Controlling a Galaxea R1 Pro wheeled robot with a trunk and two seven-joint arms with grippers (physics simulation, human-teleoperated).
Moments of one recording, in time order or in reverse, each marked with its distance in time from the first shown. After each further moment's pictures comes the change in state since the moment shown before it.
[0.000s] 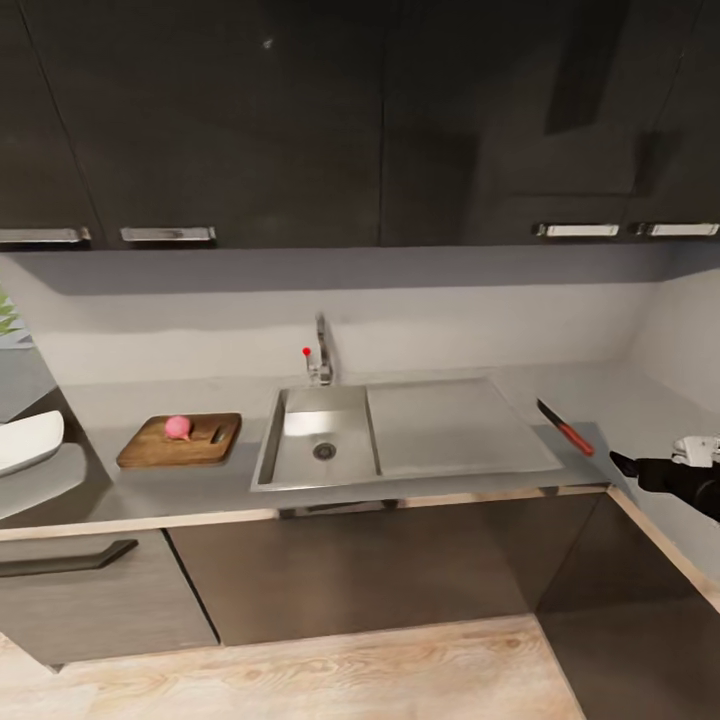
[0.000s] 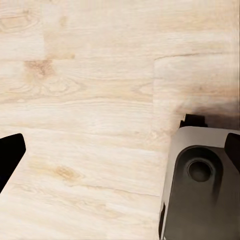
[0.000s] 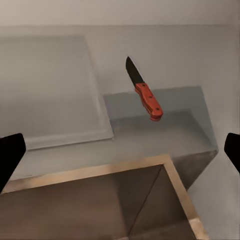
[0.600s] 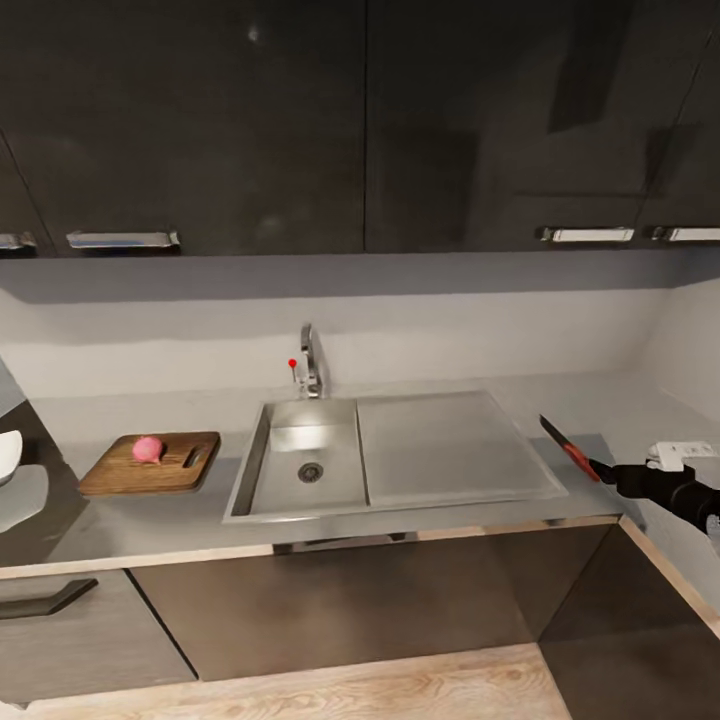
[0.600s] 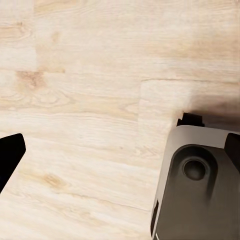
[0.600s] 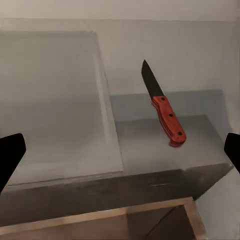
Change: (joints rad) left arm 0.000 0.000 0.000 0.000 0.055 0.000 0.001; right arm 0.000 0.009 0.071 0.024 -0.007 -0.005 0.010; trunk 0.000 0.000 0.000
